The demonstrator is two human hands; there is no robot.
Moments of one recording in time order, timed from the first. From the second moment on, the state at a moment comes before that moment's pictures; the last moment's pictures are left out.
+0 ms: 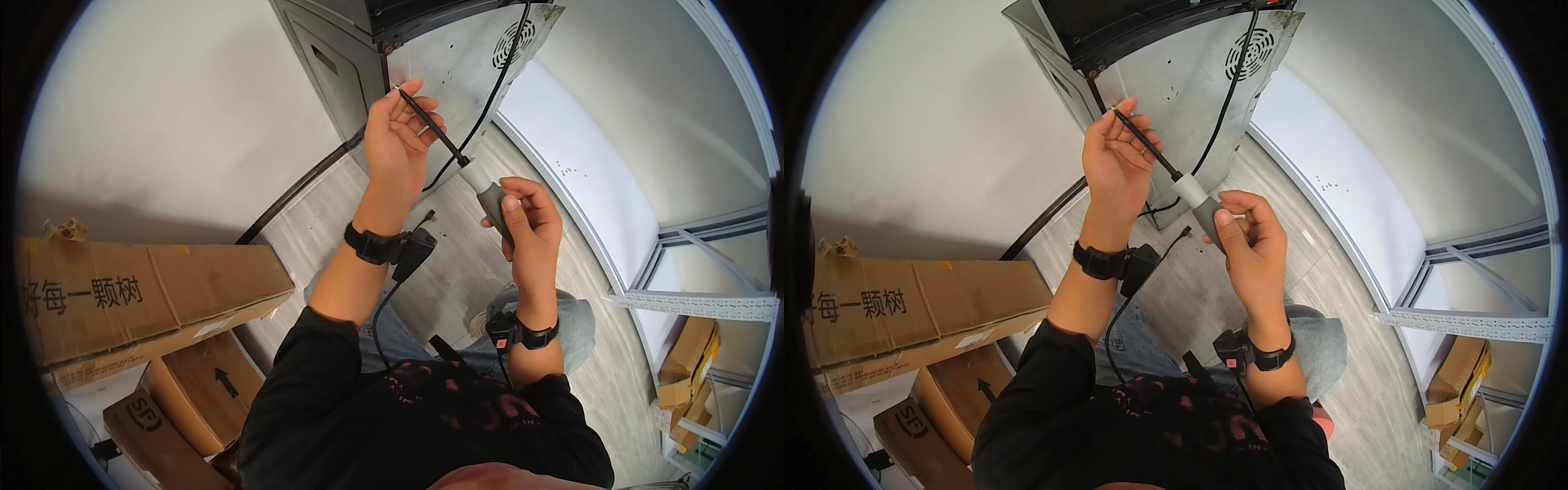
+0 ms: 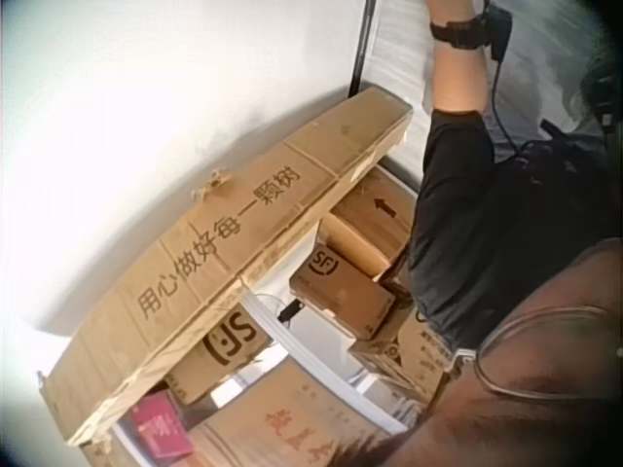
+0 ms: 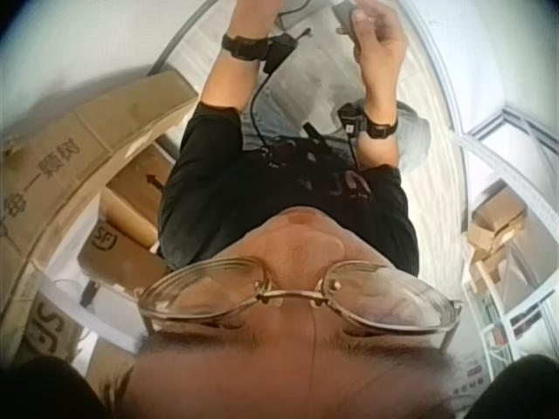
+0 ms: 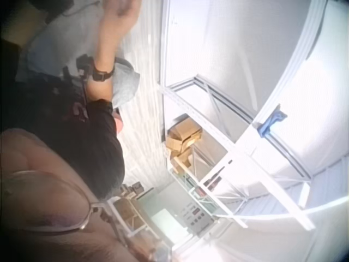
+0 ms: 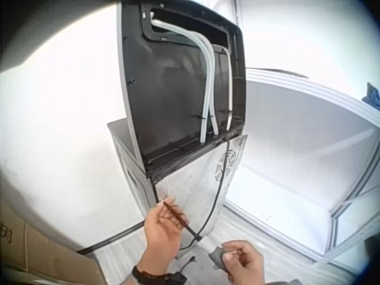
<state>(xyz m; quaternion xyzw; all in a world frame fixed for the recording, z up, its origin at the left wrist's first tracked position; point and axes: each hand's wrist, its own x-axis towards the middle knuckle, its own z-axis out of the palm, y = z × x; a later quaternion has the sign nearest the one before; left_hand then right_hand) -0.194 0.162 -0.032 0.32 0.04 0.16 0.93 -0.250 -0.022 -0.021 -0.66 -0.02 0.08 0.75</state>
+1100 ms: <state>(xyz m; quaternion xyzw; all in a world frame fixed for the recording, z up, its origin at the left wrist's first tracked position) -0.201 0.168 -0.033 0.38 0.02 0.14 0.91 -0.251 -0.020 -0.038 -0.80 -0.11 -0.04 0.59</state>
